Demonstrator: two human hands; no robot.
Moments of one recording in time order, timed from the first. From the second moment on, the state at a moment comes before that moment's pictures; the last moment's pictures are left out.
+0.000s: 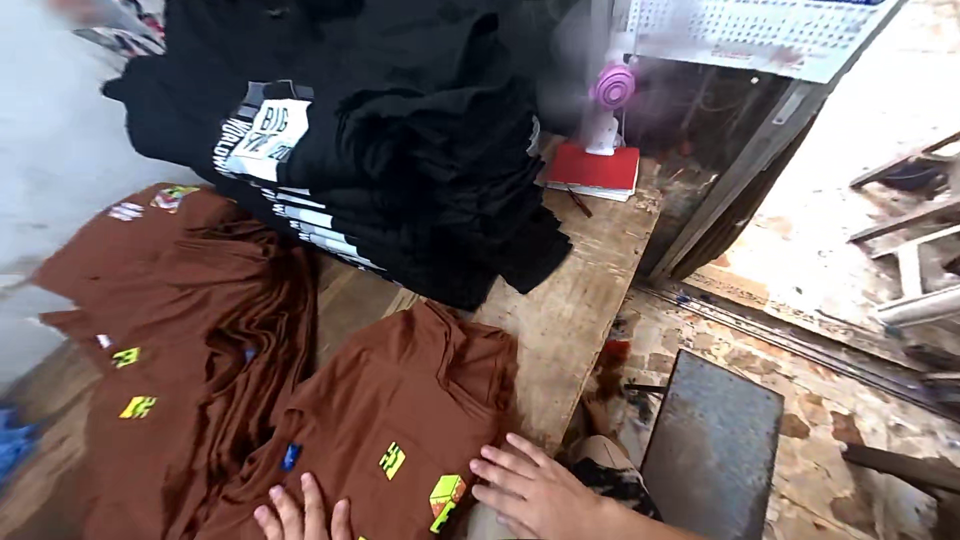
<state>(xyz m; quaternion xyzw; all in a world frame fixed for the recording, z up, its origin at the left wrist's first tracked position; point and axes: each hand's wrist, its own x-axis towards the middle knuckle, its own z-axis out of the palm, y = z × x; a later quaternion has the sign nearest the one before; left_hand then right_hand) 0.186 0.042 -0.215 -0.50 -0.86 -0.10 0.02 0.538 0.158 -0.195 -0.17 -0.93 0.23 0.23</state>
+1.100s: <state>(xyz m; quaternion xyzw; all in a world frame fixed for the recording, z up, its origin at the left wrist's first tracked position) 0.297 0.037 -0.167 -0.48 -0.87 -0.12 0.05 0.401 0.280 -0.163 -0.16 -0.96 0.22 0.01</state>
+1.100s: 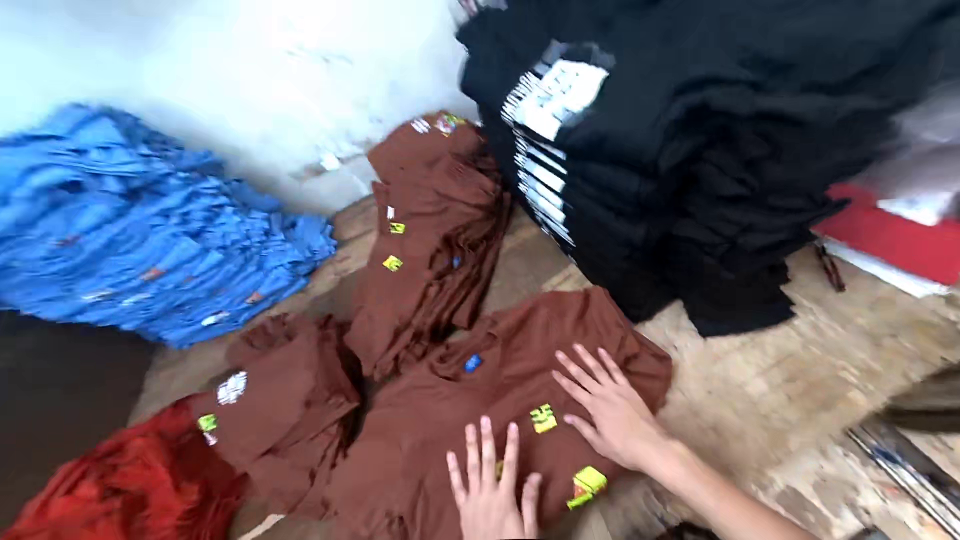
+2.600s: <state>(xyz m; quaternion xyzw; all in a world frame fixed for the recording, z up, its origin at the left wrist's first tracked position) -0.080 -0.039 -0.030 0.05 -0.78 -0.62 0.02 -0.004 0.076 -0.029 0.06 -0.93 0.36 -0.02</state>
